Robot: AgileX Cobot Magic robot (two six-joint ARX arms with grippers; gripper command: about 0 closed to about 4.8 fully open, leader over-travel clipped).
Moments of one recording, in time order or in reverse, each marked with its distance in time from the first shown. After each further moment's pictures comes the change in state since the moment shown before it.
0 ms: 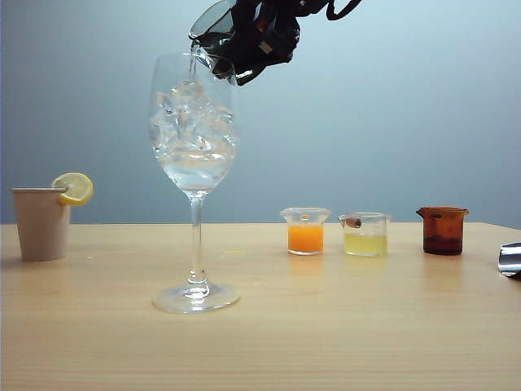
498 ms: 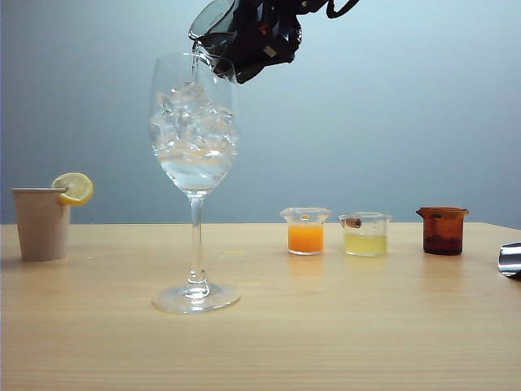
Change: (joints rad) left arm 0.000 0.000 0.000 0.000 0.000 0.000; right arm 0.000 0.000 0.000 0.011 0.004 -0.069
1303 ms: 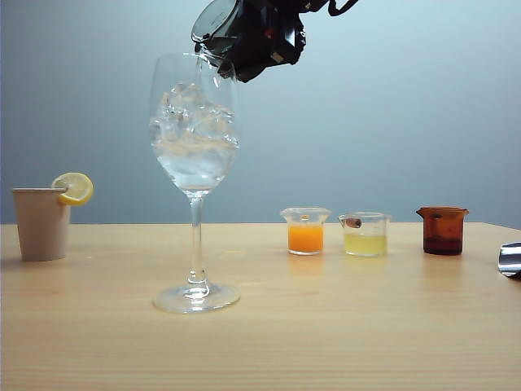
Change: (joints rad) left arm 0.000 0.000 0.000 0.000 0.000 0.000; right arm 0.000 0.000 0.000 0.008 0.020 -0.080
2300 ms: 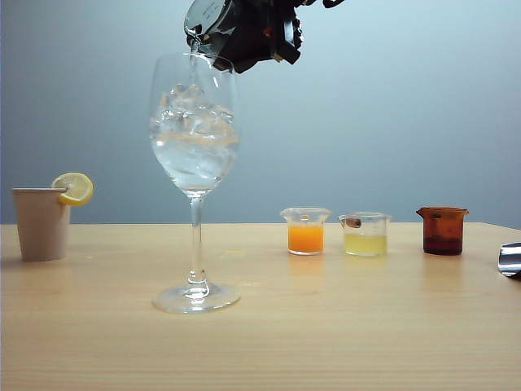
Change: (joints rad) left arm 0.000 0.000 0.000 0.000 0.000 0.000; right arm 0.012 0.000 0.000 0.036 0.003 -0.108
